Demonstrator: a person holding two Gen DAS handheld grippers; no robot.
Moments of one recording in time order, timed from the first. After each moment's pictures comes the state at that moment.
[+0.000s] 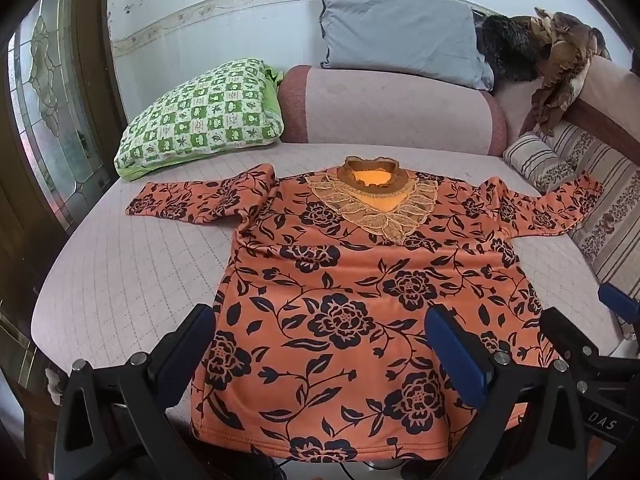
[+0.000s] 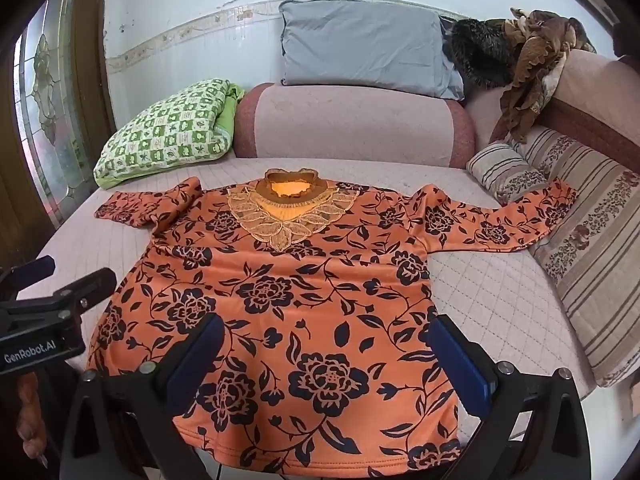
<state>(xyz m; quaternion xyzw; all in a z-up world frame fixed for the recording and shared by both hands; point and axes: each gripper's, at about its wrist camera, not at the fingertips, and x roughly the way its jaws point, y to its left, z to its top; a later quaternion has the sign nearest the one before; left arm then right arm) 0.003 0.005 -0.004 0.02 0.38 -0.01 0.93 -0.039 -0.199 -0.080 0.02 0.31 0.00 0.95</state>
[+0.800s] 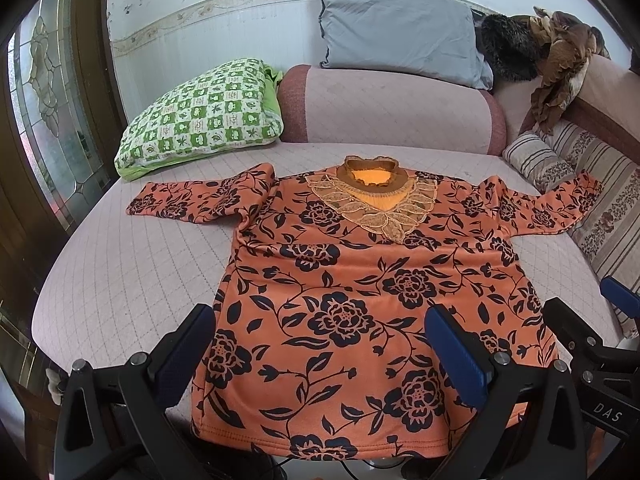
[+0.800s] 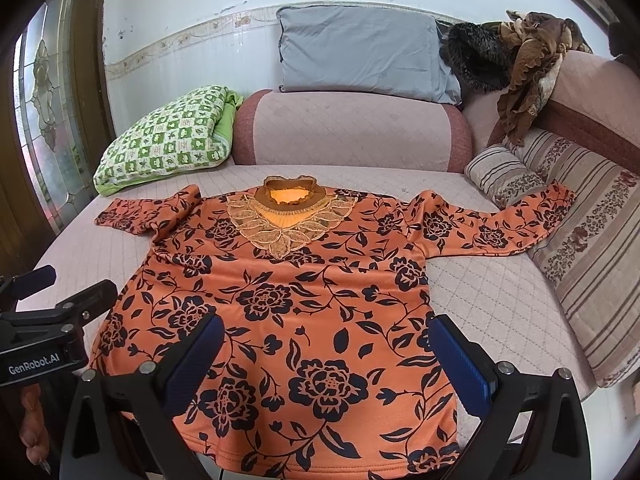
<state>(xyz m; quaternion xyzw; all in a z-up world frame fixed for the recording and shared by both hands) 0.001 0.004 -0.003 0.02 0.38 -0.01 0.93 -0.040 -0.200 -0.079 0.02 0.30 -0.01 0.95</state>
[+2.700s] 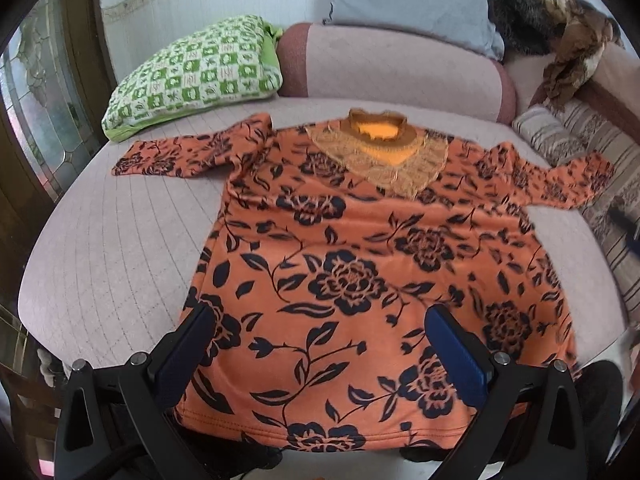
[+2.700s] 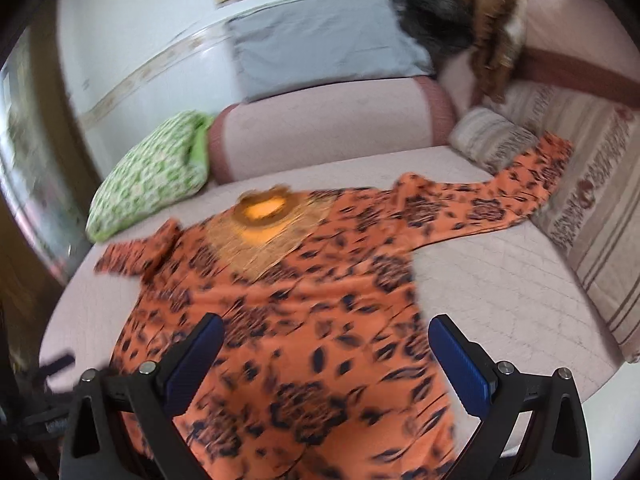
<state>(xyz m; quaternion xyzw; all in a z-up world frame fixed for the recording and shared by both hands) 0.018 0.010 -0.053 0.02 0.44 -0.02 0.90 -0.011 -0.285 -0.089 0.14 0.29 -0.01 0.95</state>
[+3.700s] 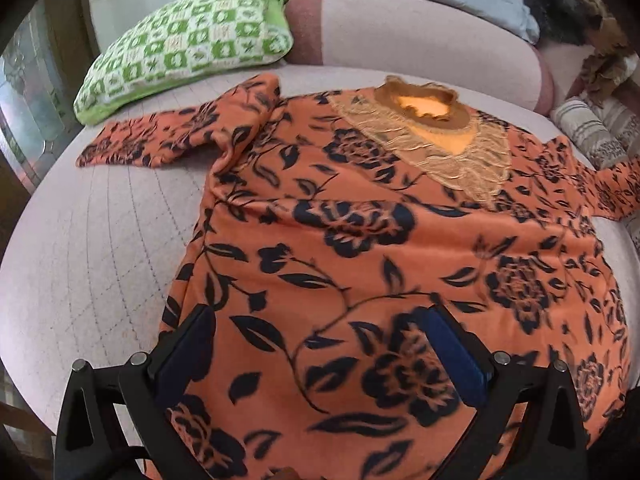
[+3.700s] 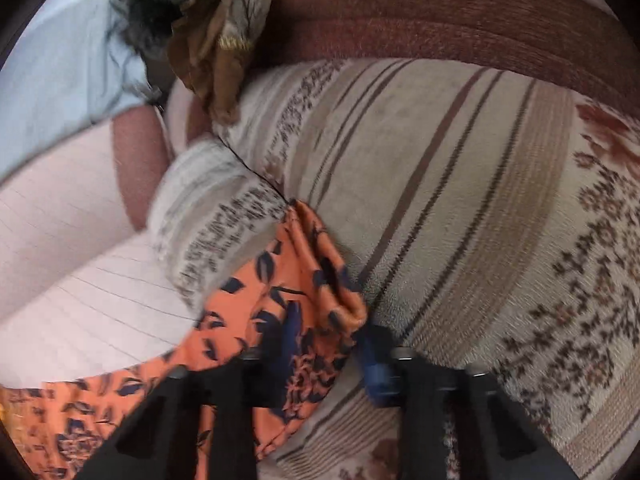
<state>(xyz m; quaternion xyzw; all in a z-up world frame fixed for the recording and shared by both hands) 0.129 0.046 -0.130 0.01 0.47 -0.01 0.88 0.214 -0.659 -0.095 0.13 0.32 -0.36 0.87</state>
